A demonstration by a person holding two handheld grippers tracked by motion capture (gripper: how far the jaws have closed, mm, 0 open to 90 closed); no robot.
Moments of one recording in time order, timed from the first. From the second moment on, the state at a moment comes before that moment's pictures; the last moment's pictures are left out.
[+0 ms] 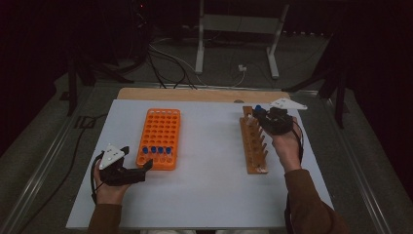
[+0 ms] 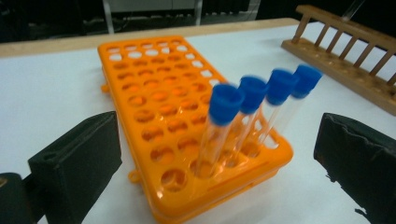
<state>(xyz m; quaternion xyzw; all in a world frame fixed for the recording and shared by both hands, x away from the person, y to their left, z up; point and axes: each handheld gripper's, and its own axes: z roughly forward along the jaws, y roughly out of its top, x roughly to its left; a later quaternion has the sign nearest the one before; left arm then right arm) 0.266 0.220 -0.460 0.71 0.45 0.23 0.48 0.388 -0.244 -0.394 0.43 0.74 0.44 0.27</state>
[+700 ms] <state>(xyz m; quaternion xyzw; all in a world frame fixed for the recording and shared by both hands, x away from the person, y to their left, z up) 0.270 0.176 -0.420 0.73 0.40 0.23 0.51 0.357 -0.189 -0.391 0.35 0.78 0.49 0.18</state>
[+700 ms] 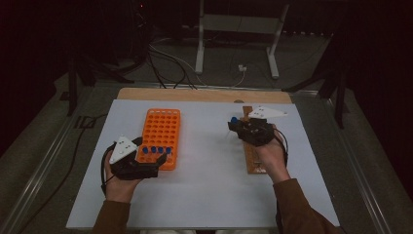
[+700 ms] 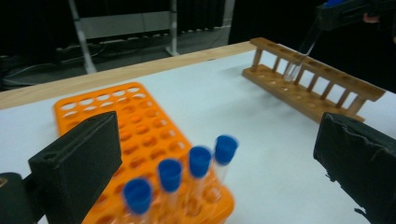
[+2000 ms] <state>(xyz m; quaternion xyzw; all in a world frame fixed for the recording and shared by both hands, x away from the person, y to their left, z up) 0.292 0.079 -0.417 0.78 0.31 0.23 0.49 0.327 -0.134 -0.384 0.28 0.81 0.50 0.11</state>
